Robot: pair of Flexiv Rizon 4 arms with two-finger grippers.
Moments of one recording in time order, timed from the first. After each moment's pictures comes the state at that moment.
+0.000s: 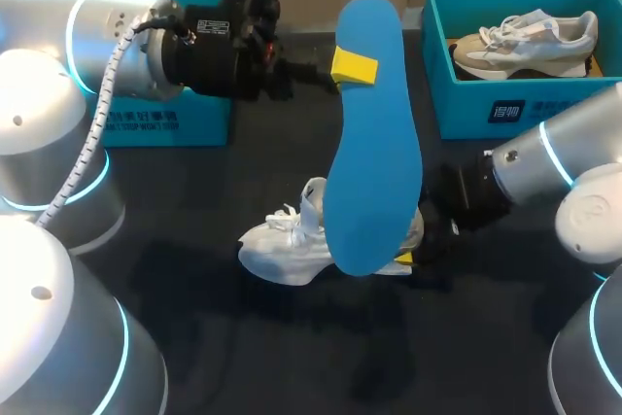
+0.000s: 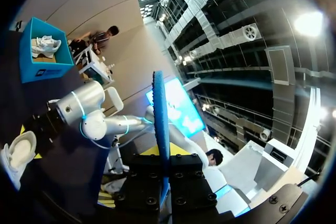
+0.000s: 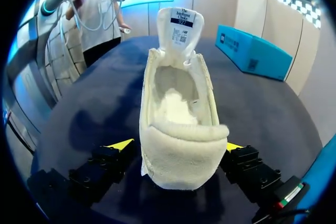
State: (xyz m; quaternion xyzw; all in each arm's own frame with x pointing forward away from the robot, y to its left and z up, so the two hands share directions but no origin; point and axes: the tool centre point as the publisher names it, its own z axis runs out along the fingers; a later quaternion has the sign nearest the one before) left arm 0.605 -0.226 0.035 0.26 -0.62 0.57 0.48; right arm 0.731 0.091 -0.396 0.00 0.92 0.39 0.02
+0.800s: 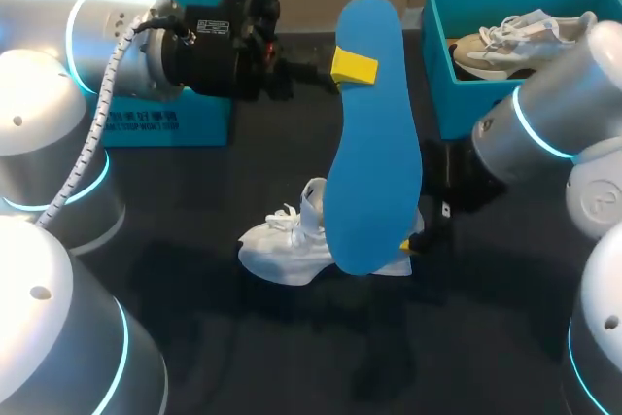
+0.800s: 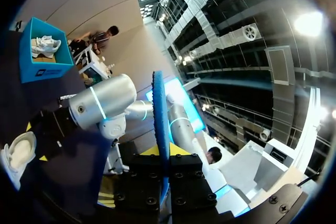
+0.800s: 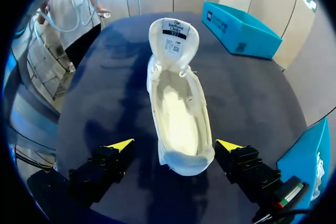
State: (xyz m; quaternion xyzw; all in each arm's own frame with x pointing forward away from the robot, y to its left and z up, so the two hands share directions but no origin) left arm 0.605 -0.226 0.035 0.26 -0.62 0.57 0.48; right arm 0.713 0.083 -0.335 0.08 0.96 0.25 0.04
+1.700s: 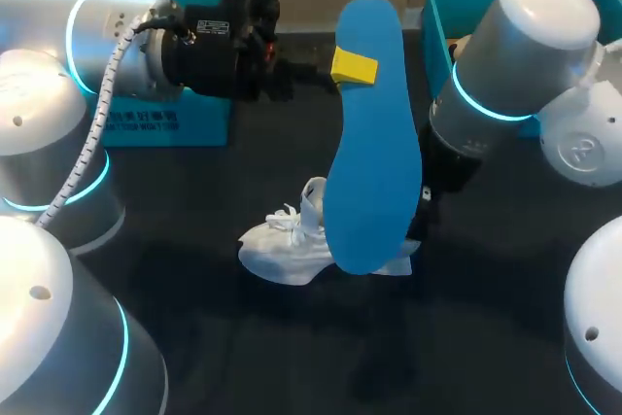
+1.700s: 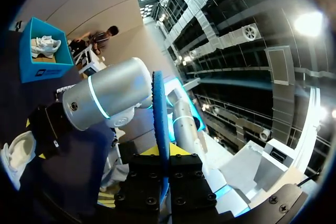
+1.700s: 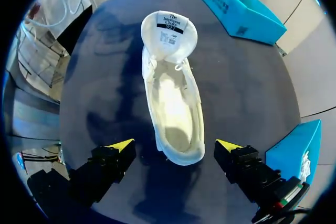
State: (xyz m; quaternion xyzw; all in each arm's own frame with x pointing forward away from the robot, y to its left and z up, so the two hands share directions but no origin) left arm 0.605 -0.226 0.035 0.26 -0.62 0.57 0.48; right arm 0.721 0.081 -0.314 0.08 0.99 0.12 0.04
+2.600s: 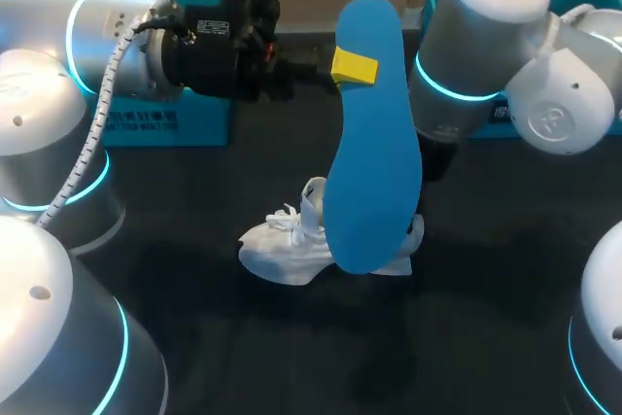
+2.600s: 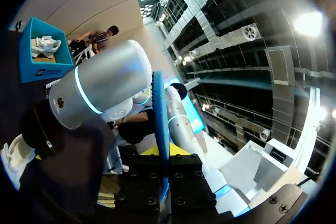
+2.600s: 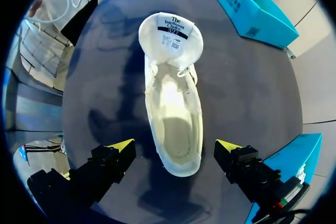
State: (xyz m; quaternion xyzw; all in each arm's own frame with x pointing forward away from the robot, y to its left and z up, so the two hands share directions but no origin) left arm 0.605 -0.226 0.035 0.26 -0.62 0.57 0.48; right arm 0.727 0.099 -0.313 0.05 0.99 0.09 0.01
